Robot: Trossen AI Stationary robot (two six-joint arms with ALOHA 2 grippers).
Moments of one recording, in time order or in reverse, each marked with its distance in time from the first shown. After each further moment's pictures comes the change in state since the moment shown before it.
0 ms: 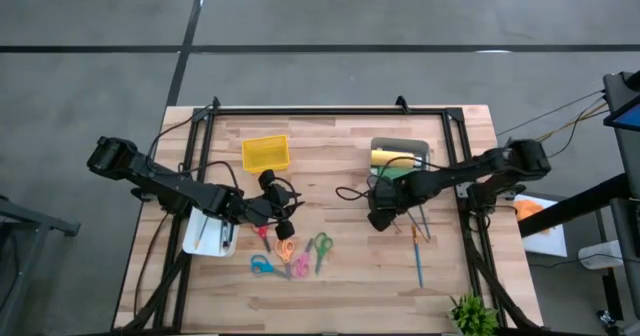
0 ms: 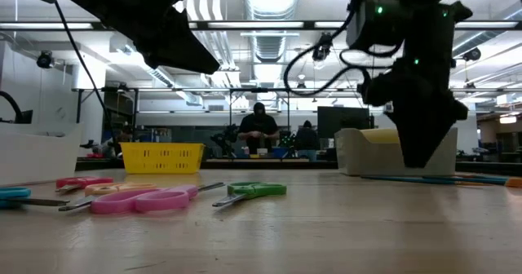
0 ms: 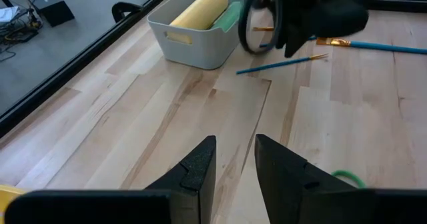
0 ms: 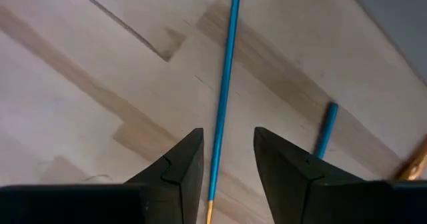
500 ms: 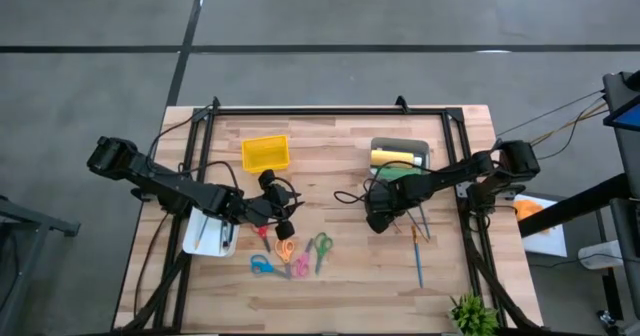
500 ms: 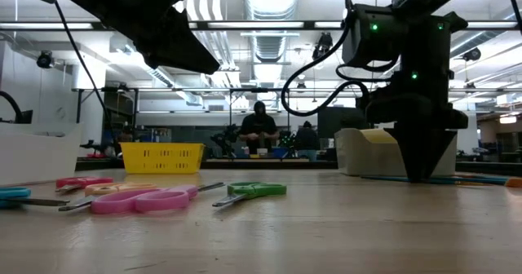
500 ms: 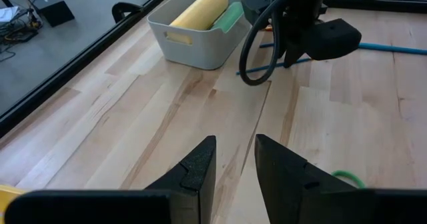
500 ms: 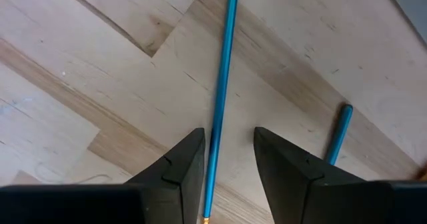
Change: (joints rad) left arm 0.000 0.000 0.000 0.001 0.000 0.000; right arm 0.001 0.100 0.004 0.019 0.000 0.005
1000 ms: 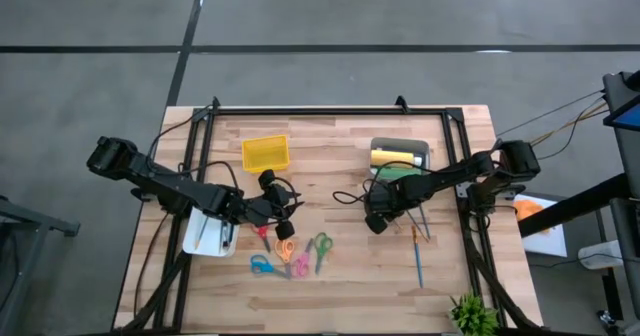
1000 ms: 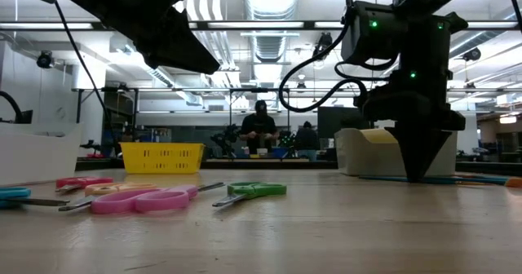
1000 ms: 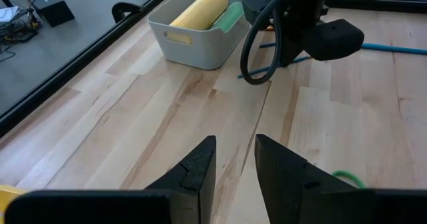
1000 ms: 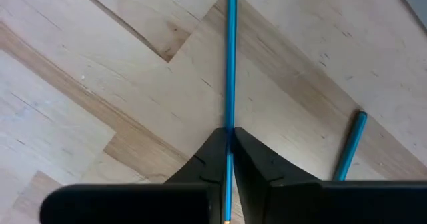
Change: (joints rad) left arm 0.000 0.000 0.000 0.000 0.000 0.000; right arm 0.000 0.004 -0.003 0.040 0.000 -0.008
